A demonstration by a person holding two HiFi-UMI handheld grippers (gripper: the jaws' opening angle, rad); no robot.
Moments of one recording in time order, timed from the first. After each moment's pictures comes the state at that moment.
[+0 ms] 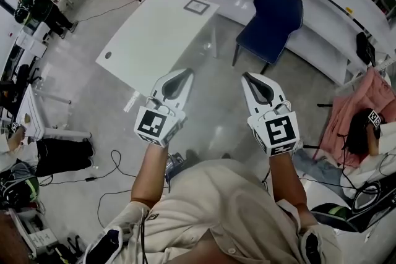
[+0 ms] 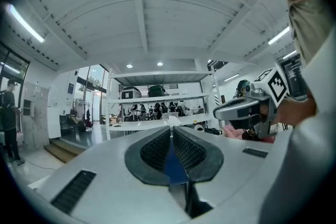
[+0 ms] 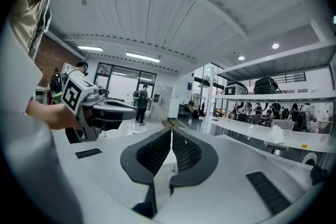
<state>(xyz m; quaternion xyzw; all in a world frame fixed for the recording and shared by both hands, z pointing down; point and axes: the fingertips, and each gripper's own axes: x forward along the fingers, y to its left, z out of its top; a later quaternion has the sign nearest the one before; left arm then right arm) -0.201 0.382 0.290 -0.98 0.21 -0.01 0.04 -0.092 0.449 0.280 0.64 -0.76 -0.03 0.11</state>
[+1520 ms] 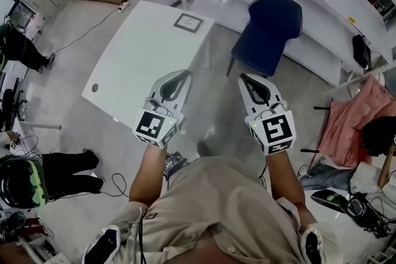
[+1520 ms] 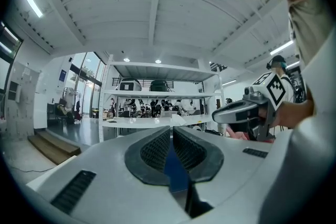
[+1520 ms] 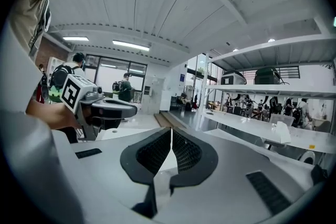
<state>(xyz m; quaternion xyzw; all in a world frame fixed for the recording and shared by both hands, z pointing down) -0.153 0.152 0.319 -0.99 0.16 0.00 0.00 -0.049 0.227 0.308 0.68 -0.72 0.00 0.14</state>
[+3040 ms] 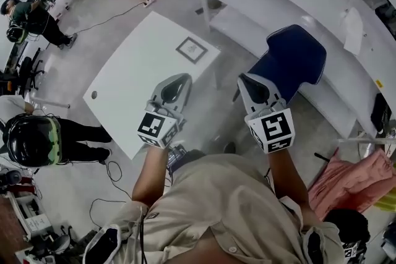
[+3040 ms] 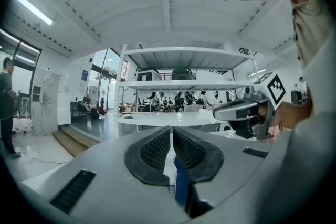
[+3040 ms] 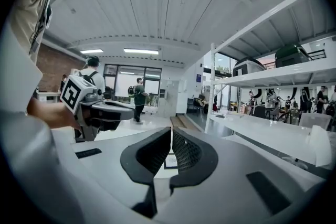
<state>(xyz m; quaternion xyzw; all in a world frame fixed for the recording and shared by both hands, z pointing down) 0.053 -0.003 0.337 -0.96 0.29 -0.04 -0.02 0.178 0.042 0.323 0.57 -0.81 0.00 0.12</state>
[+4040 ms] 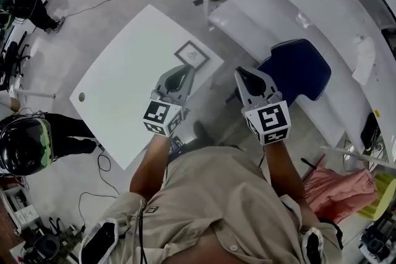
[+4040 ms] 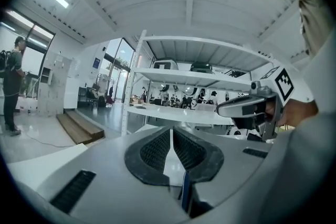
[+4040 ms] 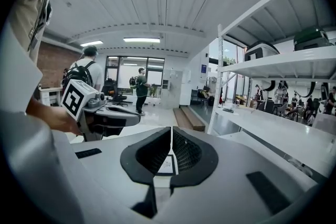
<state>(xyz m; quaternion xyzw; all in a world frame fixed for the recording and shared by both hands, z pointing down) 0.060 -0.164 0.400 -0.94 0.33 -0.03 -0.09 0.173 -0.122 0.363 0.55 -0.82 0.02 0.17</state>
